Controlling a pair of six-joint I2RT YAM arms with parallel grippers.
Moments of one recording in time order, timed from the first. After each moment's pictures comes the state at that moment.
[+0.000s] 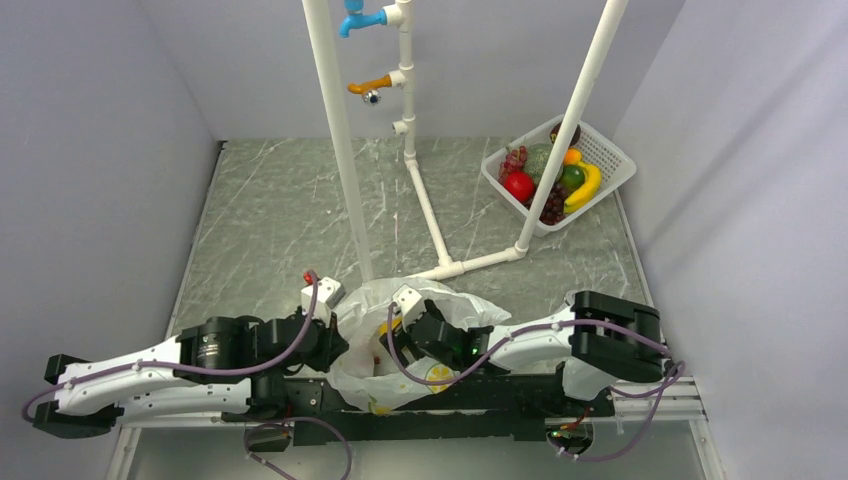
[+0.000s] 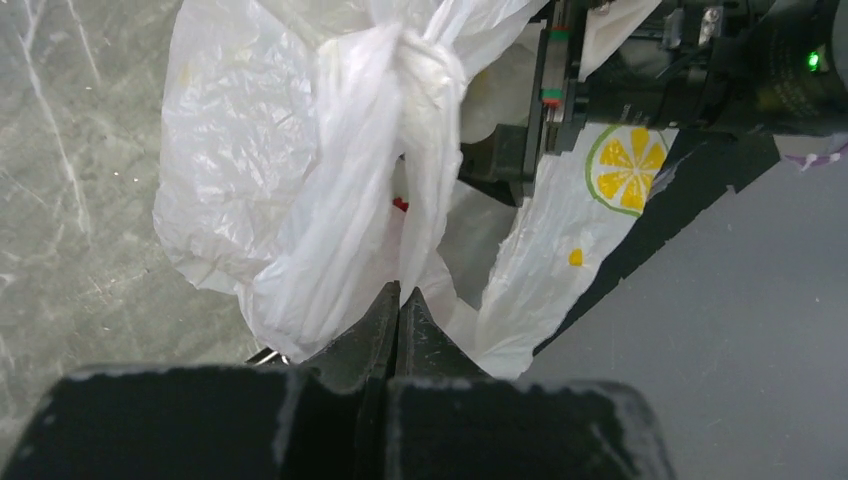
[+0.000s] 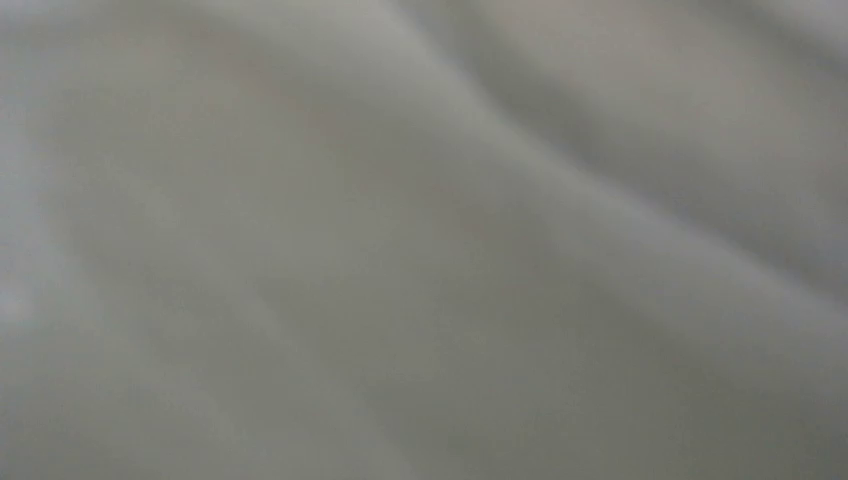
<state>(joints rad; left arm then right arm) -1.38 0.53 0.74 -0.97 -0.39 -0.80 1.34 1.52 0.53 0.41 0.39 0.28</state>
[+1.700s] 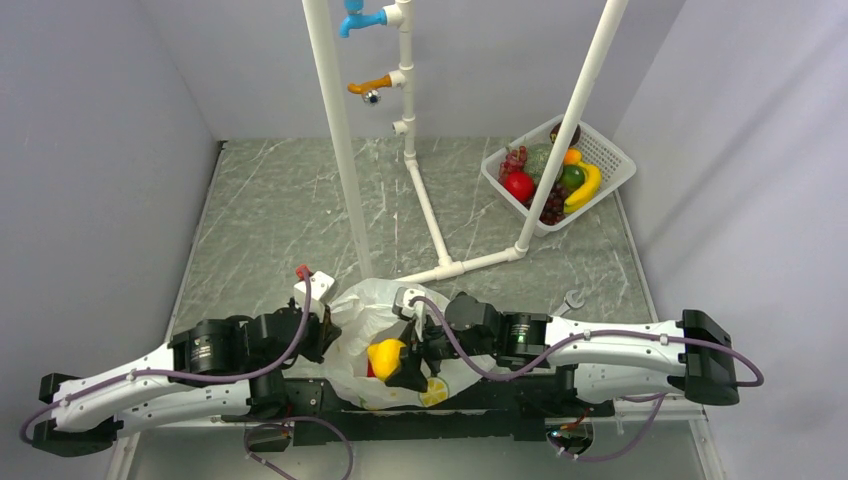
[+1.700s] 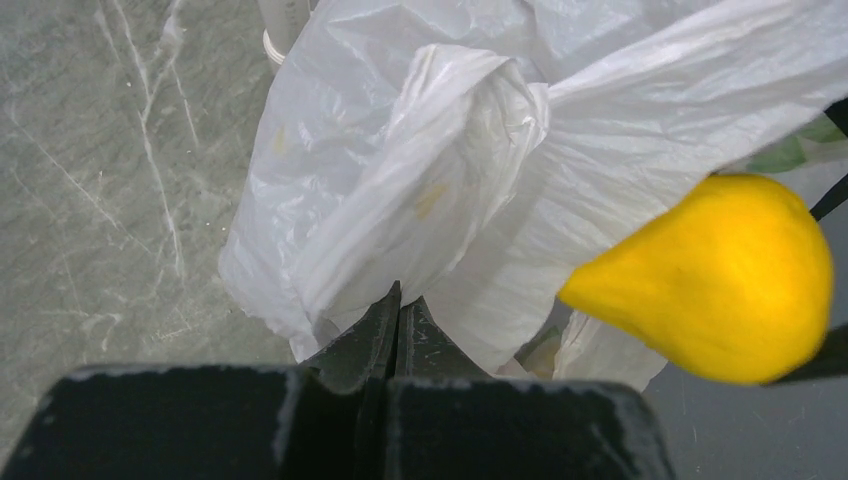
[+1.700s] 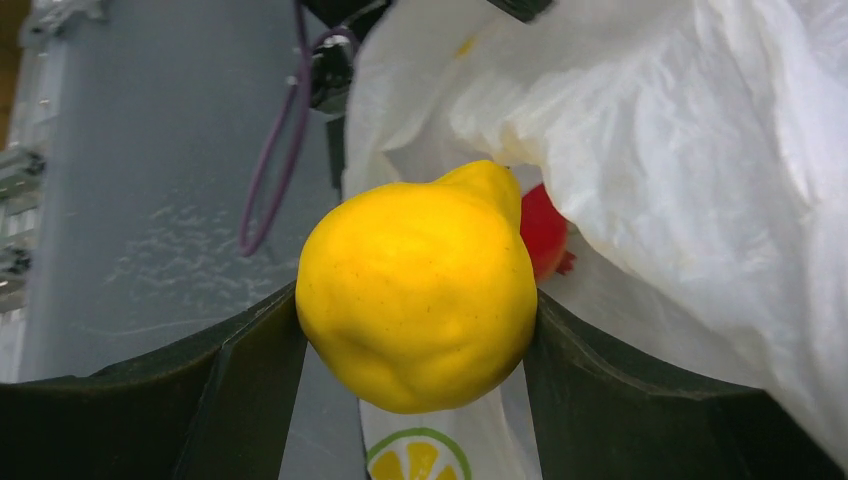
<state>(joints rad) -1.27 0.48 0.72 -0.93 -0.43 -0.59 1.34 1.09 0.65 0.05 -0.19 0.27</state>
